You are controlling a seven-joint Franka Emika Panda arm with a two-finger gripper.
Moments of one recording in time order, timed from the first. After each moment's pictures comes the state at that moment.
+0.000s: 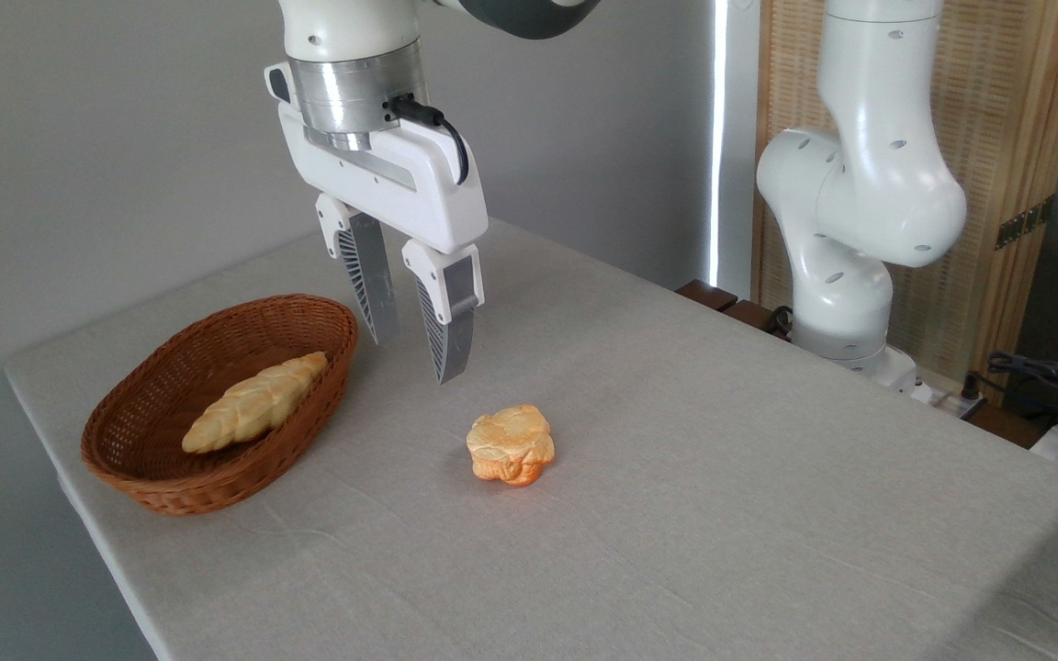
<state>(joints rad) -0.19 -0.06 0.11 -1.77 -0.04 1.73 0.66</state>
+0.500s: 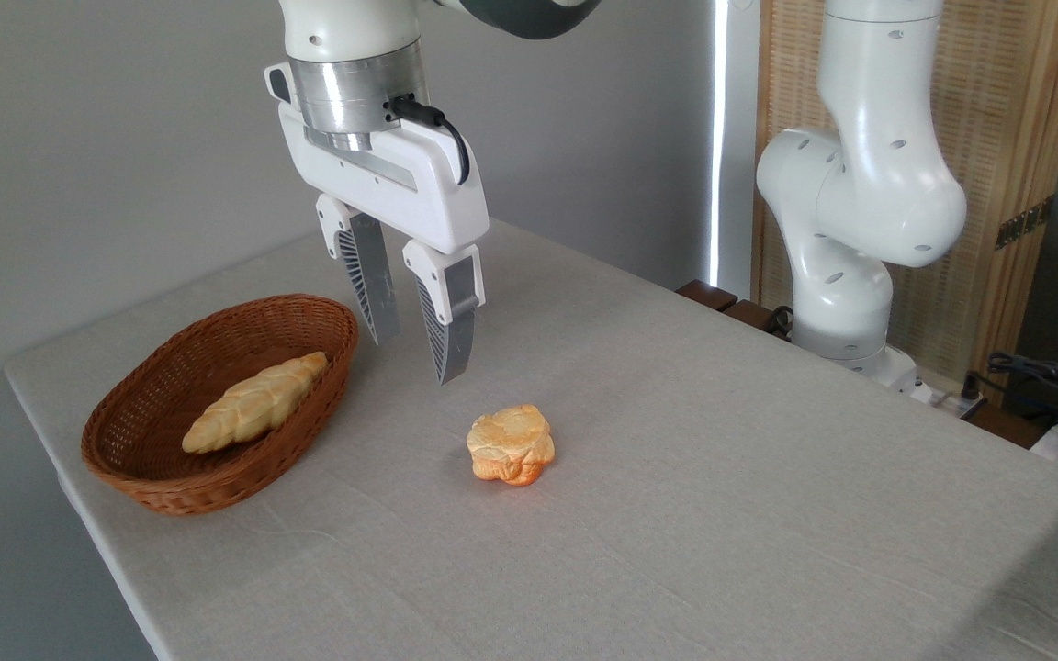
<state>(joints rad) -0.19 -0.06 0.11 -1.77 -0.04 1.73 0.66</state>
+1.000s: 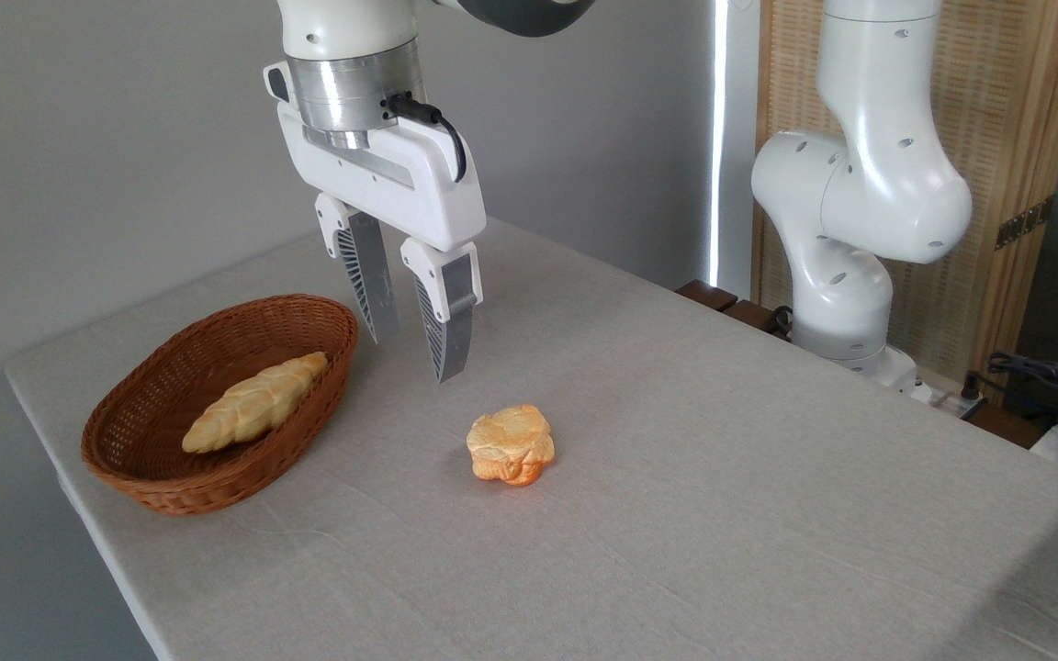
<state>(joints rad) -0.07 -0.06 -0.02 -1.77 -0.04 1.73 0.66</state>
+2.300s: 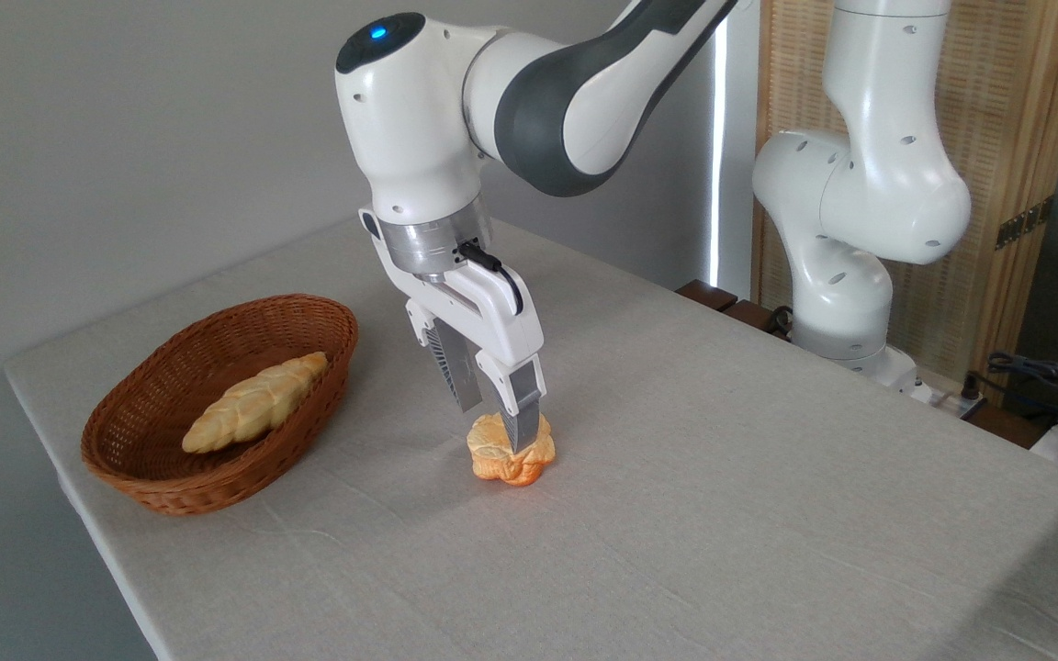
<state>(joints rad) -0.09 -0.13 -0.04 -2.18 -0.04 1.95 0.70</state>
